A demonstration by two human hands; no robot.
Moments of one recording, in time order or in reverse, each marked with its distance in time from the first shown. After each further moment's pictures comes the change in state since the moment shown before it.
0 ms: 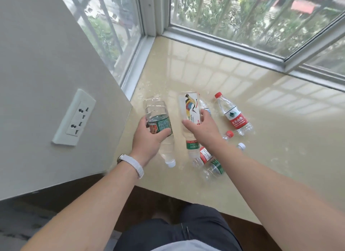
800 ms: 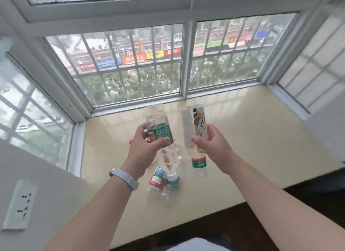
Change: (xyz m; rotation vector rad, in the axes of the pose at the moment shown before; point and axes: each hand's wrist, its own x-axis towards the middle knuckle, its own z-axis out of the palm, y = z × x) left_hand -0.153 0.150 0.129 0.058 -0.562 0.345; right_hand -0.229 0.032 -0.214 0.476 0.356 -0.248
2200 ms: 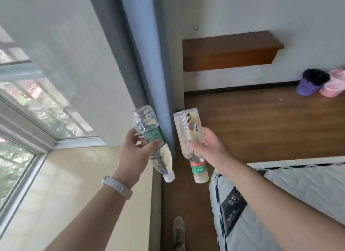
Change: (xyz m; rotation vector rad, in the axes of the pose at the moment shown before) left_hand -0.098 0.061 0.729 0.294 -1.128 0.249; right_hand -0.304 0.089 -0.542 0.378 1.224 -0.013
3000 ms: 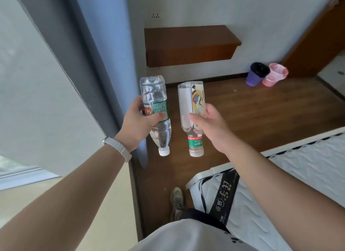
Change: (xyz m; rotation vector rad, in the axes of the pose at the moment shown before) left_hand 0.223 0.043 0.070 0.019 -0.400 0.103; right_hand 0.153 -0.063 -0.026 -0.107 0.395 0.024
